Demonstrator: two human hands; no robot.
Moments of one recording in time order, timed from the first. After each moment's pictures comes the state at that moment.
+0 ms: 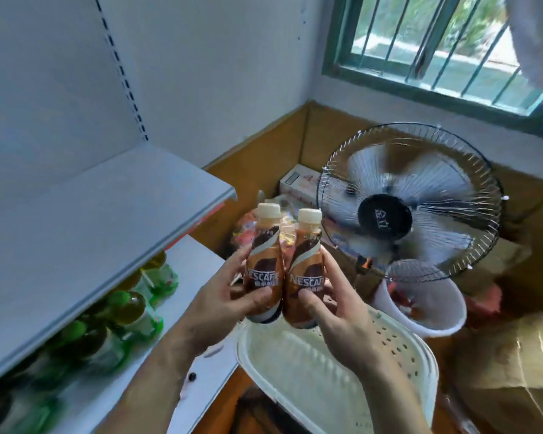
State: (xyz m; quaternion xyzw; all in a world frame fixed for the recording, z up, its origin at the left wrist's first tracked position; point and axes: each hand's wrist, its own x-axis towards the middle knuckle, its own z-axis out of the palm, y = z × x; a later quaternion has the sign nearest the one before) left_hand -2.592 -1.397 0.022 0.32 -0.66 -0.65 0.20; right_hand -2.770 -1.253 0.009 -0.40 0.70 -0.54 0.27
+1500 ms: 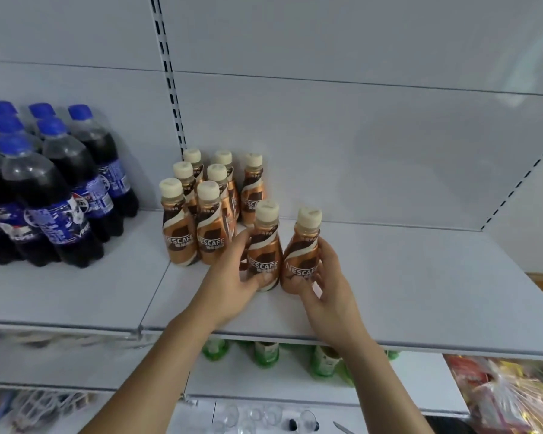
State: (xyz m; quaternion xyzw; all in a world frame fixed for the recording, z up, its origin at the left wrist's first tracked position) left_hand -2.215 -1.415 0.077 0.63 -0.57 -0.23 0.47; right_hand -2.418 -1.476 0.051 -0.72 0.39 -0.39 0.42
